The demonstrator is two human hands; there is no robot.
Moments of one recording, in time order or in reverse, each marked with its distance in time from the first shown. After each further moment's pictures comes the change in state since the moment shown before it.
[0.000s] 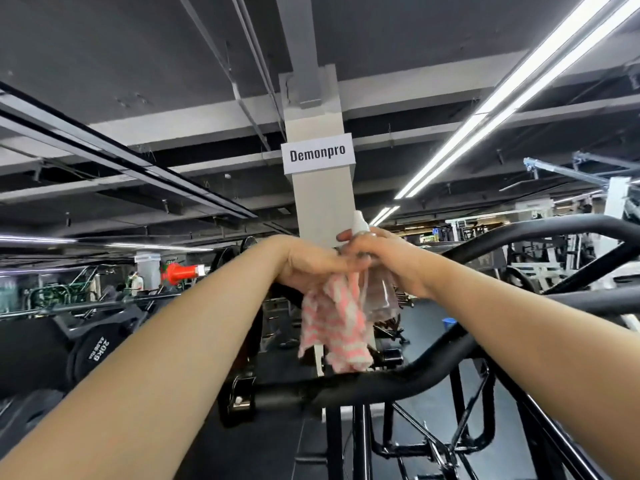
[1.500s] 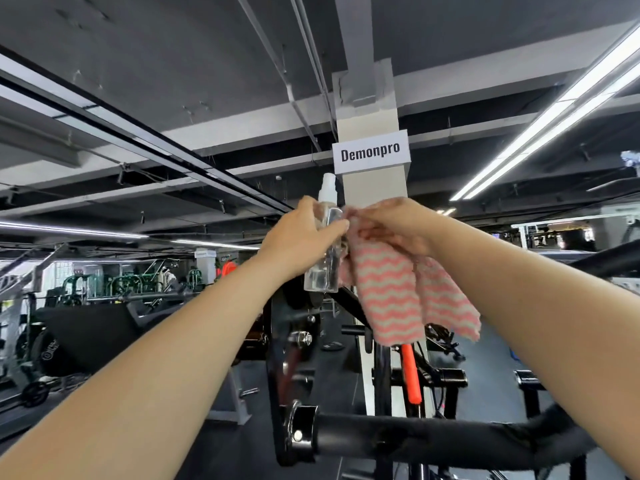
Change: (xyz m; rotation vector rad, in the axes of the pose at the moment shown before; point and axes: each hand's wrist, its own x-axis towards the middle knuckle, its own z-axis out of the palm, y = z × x) left_hand -0.032 -0.069 -0.064 0.420 1.273 0.026; right_hand 0.129 -0.016 0.039 -0.003 0.045 -0.069
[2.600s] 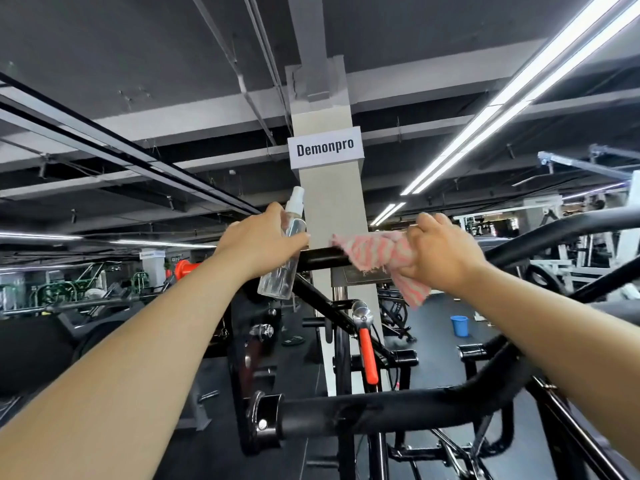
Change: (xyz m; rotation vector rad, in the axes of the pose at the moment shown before) left_hand -0.006 0.003 0.003 0.375 -0.091 0.058; right_hand -0.066 0.071 -0.084 -1.569 0.400 -0.304
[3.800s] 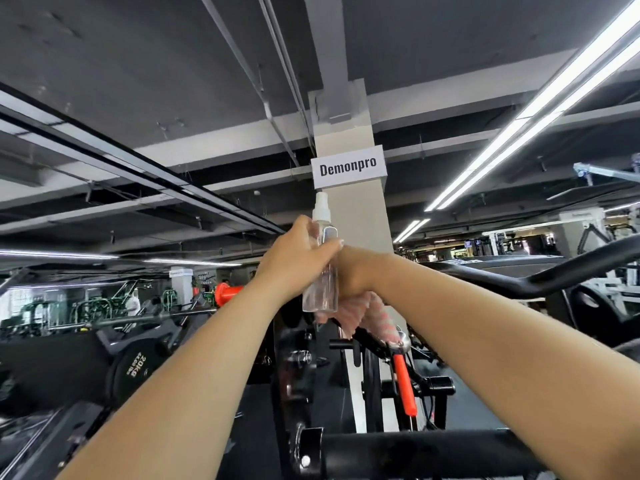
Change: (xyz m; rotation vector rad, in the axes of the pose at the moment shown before) left_hand 0.003 -0.009 0.001 -0.512 0.075 -0.038; right_hand 0.076 -0.143 -0.043 0.388 -0.414 -0.305
